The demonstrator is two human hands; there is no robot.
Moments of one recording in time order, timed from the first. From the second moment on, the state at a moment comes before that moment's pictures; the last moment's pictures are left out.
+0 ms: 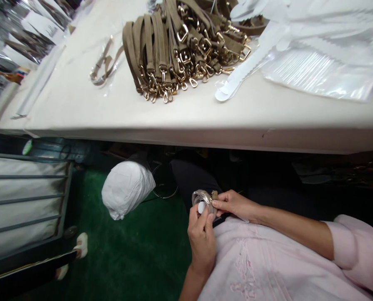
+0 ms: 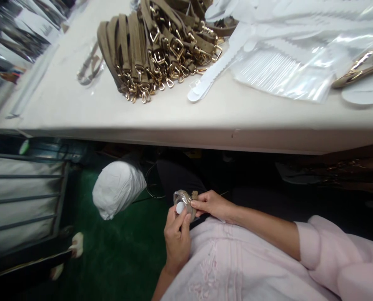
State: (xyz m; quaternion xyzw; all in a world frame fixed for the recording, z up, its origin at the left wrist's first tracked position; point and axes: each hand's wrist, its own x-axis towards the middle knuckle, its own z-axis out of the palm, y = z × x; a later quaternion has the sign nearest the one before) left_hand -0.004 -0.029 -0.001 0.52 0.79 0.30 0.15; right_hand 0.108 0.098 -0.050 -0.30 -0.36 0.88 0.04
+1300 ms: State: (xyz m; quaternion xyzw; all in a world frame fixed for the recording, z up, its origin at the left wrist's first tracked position) left_hand -0.003 -0.022 -0.030 0.62 0.75 0.24 -0.05; right_hand 0.124 0.101 -0.033 -0.17 -0.74 0.60 0.25
